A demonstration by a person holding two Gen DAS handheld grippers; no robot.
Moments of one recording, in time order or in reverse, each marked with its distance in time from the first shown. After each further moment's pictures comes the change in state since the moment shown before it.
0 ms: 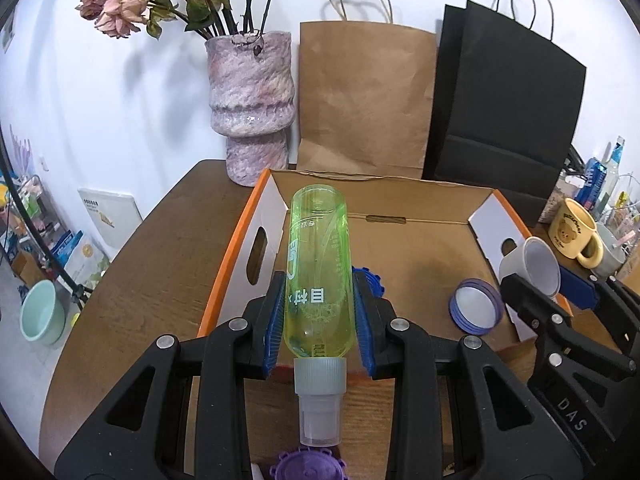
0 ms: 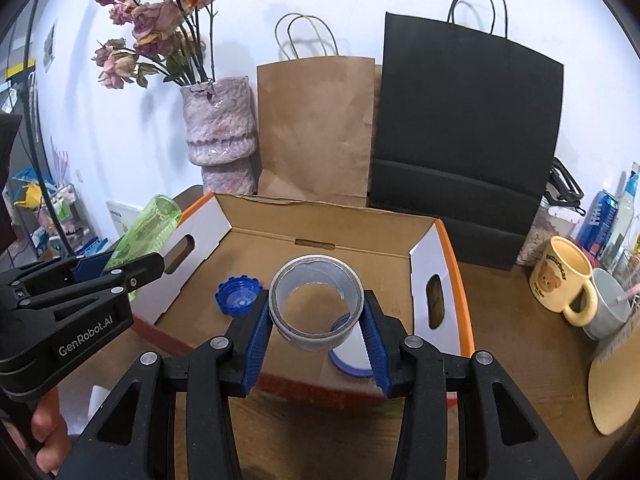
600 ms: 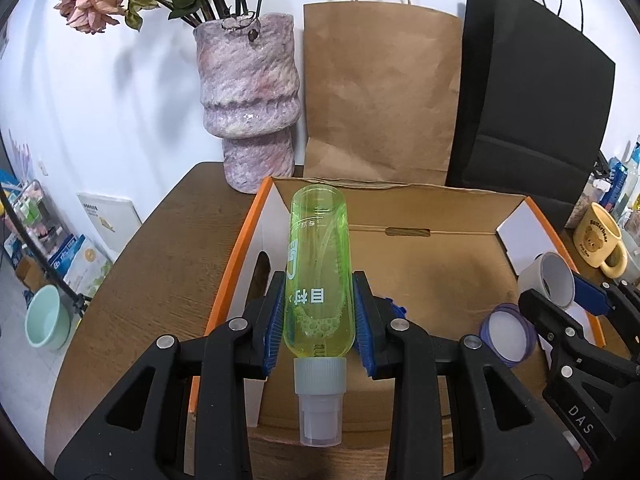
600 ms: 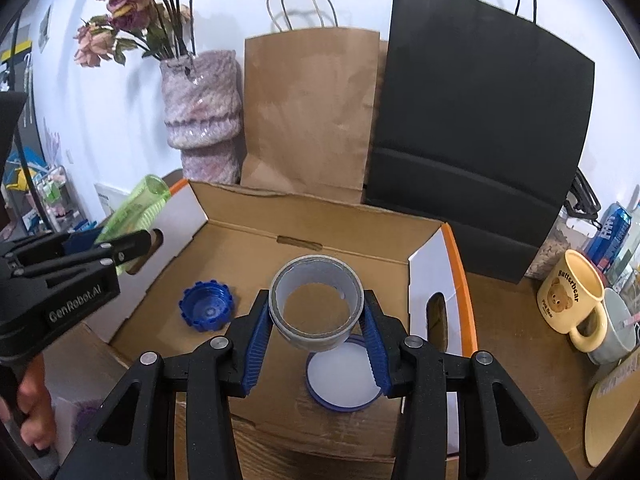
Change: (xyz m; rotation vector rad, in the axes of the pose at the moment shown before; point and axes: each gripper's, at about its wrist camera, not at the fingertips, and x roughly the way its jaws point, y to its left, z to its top) left arm 0.046 0.003 0.022 0.014 0.026 0.033; right arm 0.047 -0.012 0.010 -0.037 0.071 -0.021
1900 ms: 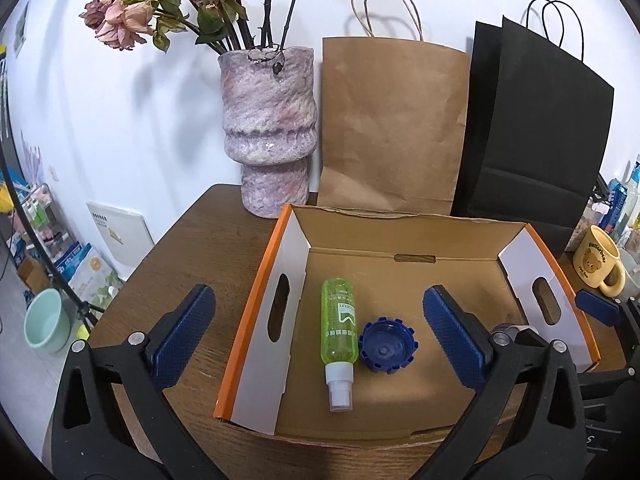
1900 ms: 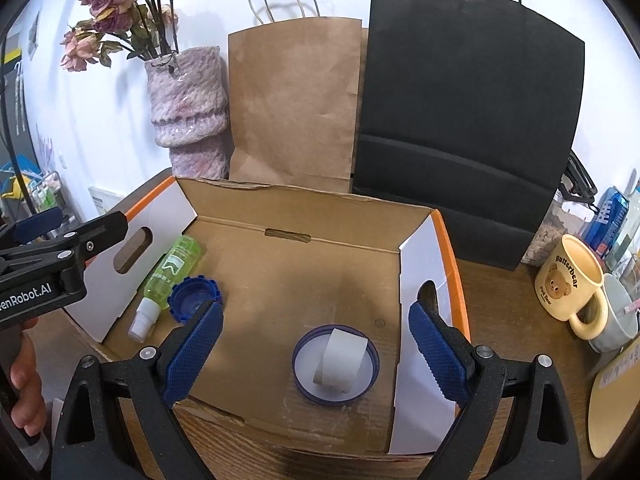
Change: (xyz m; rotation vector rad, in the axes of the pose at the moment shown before) left arm -0.021 0.011 0.001 -0.036 -0.096 0.017; right arm -0.002 -0.009 -0.005 0.038 0.009 -0.011
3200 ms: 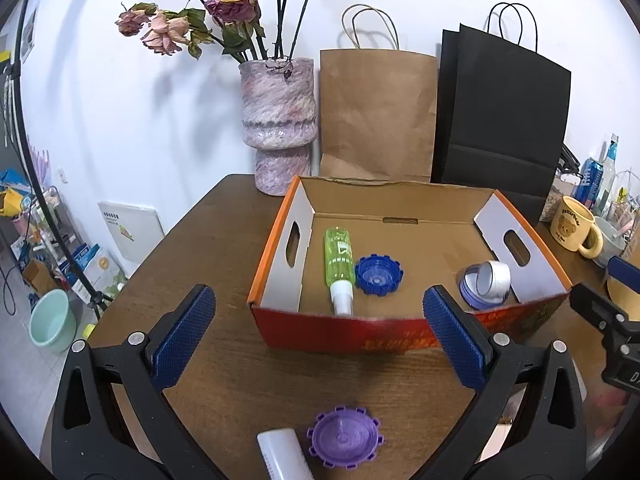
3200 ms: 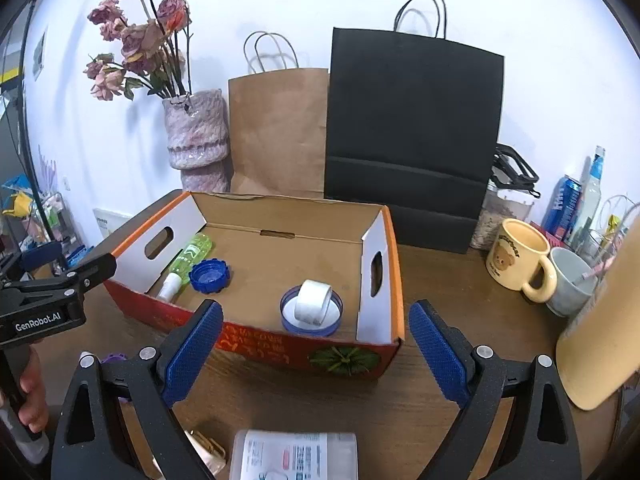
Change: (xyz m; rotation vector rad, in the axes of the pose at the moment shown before) left arm -0.076 0.006 -0.060 0.029 -0.039 -0.007; right arm -0.100 -0.013 -0.053 0.039 -0.121 -0.036
